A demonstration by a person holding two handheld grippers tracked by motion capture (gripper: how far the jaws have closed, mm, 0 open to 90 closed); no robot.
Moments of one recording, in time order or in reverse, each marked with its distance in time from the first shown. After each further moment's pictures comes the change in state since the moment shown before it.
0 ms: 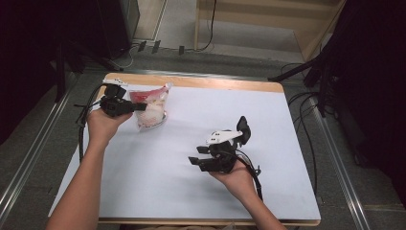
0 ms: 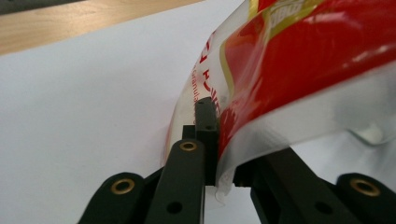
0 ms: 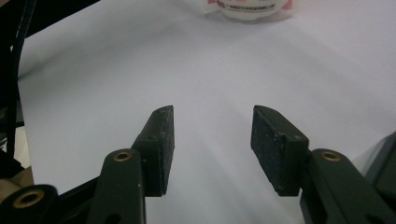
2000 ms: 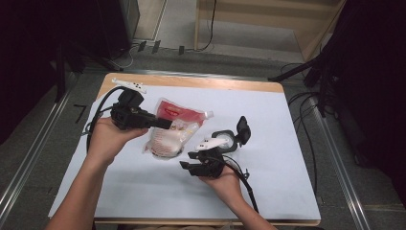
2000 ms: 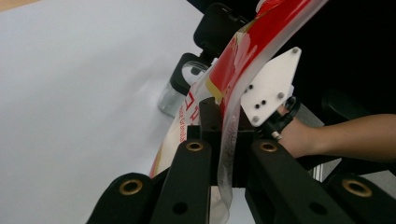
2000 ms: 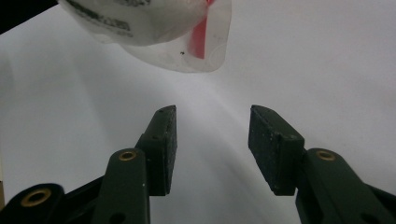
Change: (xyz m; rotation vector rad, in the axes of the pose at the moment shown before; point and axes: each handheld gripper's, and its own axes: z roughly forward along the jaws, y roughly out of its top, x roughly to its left) left arm -0.135 0.024 -0.050 0.086 -0.359 0.113; right arm 0.009 -0.015 0.039 -0.006 -0.014 0.032
